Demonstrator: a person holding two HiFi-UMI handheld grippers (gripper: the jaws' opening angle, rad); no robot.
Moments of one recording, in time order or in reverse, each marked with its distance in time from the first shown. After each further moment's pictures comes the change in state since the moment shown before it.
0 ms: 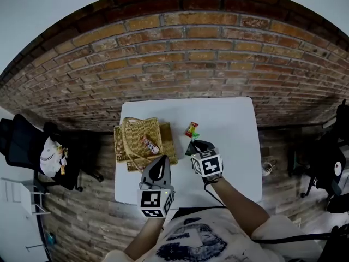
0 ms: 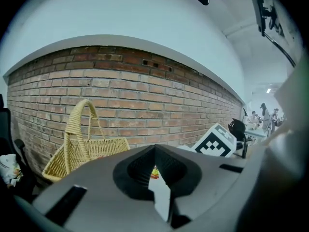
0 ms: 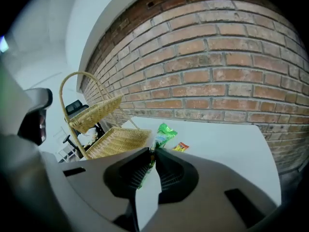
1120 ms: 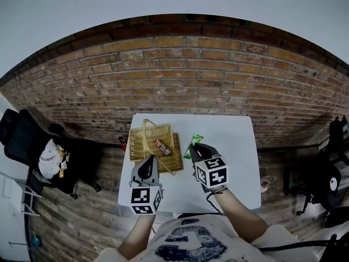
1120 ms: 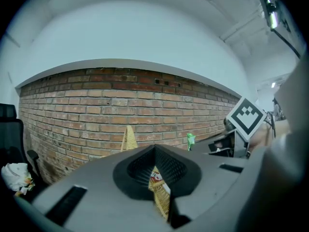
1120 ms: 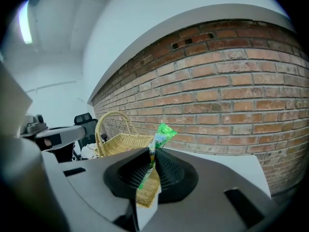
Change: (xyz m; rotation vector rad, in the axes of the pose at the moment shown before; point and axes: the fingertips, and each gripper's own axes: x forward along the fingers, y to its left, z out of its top) left arm -0.066 0.064 0.033 0.039 -0.140 0.100; right arm -0.088 0.080 0.086 -0.092 -0.254 0.034
